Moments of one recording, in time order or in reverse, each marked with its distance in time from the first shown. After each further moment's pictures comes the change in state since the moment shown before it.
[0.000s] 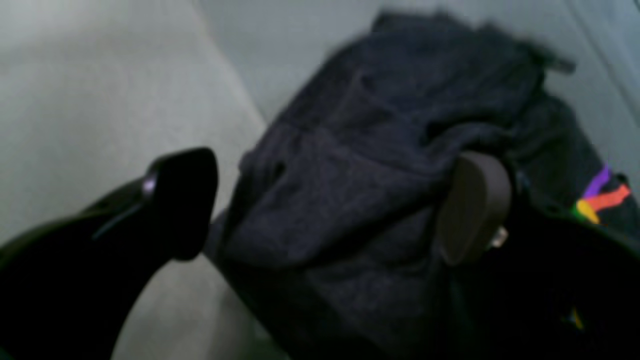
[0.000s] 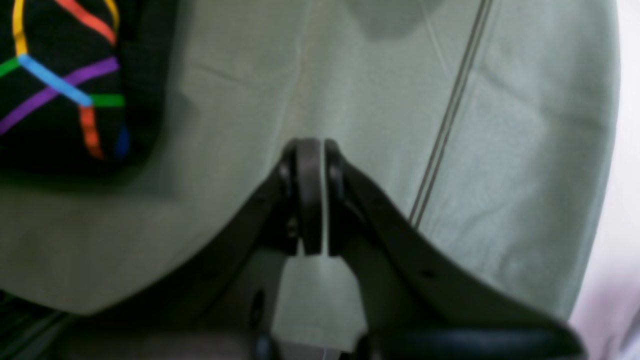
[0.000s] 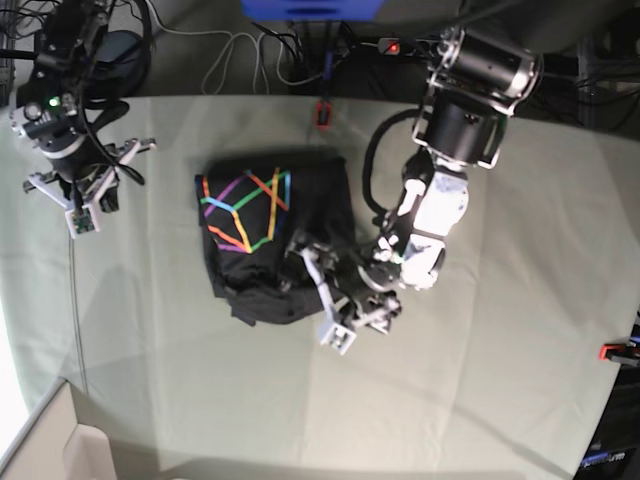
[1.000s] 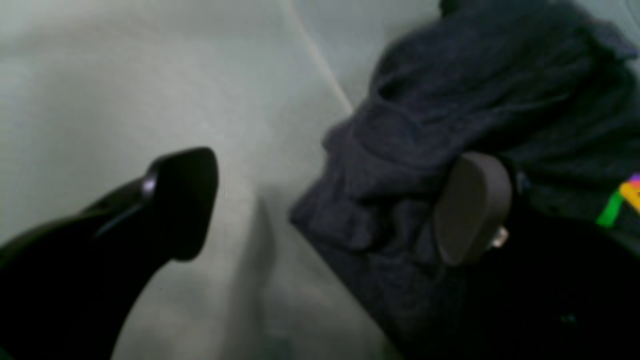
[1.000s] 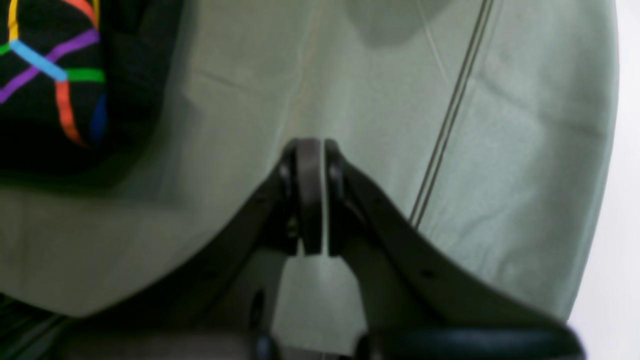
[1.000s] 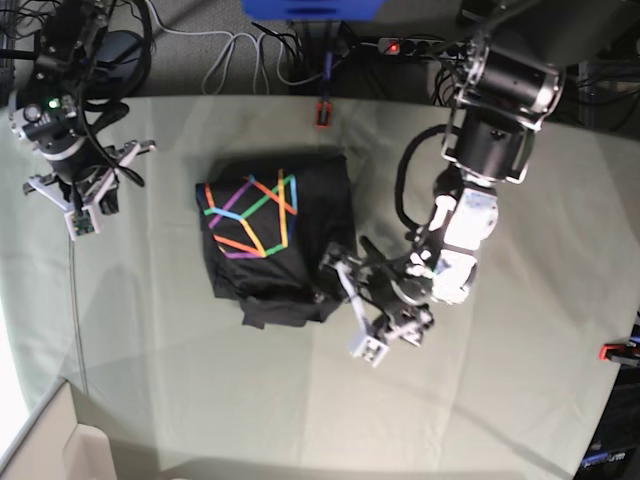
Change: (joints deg) left arm -2.3 -5.3 0.0 0.3 -0.7 -0.5 0.8; right arm 0.3 0.1 -0.1 0.0 0.0 0.0 0.0
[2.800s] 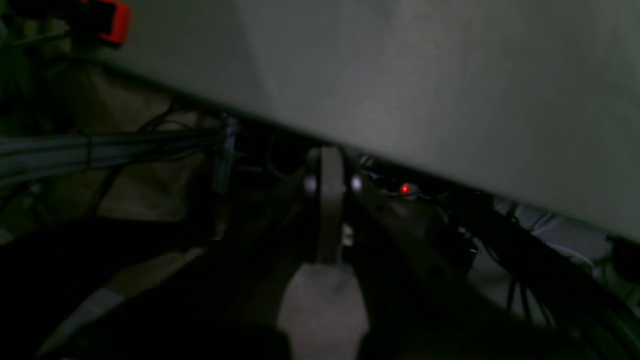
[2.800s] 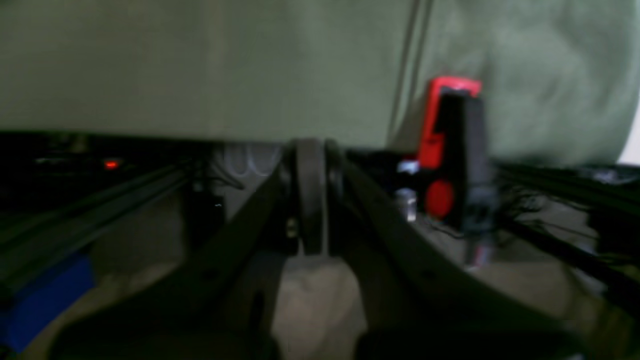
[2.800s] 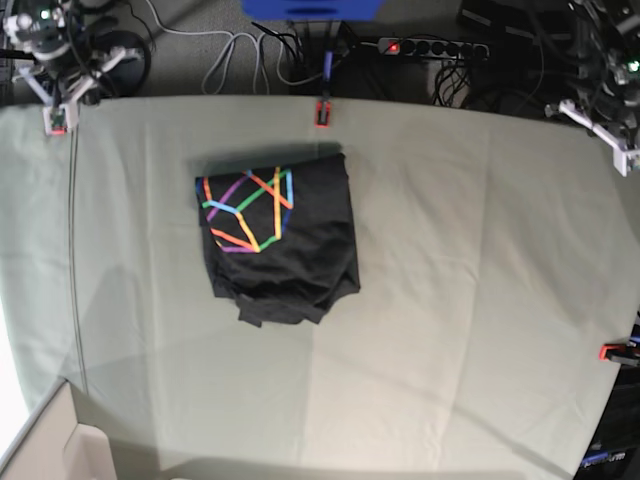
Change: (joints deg) left arm 45.3 -1.4 -57.9 45.8 0.0 -0.2 27.9; right arm -17.1 -4.9 11.9 0.0 5.9 0.0 0.8
